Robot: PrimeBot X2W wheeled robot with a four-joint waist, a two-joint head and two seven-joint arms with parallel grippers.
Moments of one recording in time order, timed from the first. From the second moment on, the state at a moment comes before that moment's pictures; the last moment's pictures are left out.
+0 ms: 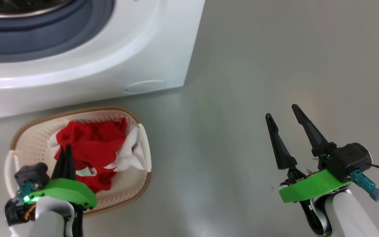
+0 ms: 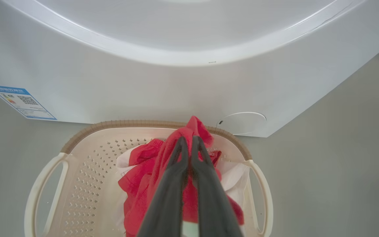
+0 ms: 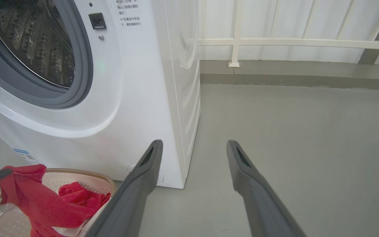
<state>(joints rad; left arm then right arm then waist) -0.41 0.05 0.09 0.68 -0.27 -0.03 -0.25 -0.21 -0.04 0.12 0.14 0.22 0.12 -0.26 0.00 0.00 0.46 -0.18</state>
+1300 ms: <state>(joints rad) -0.38 0.03 0.07 0.69 -0.24 -0.08 -0.25 -0.17 -0.05 0.17 0.23 0.25 0.12 -0.26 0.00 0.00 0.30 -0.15</state>
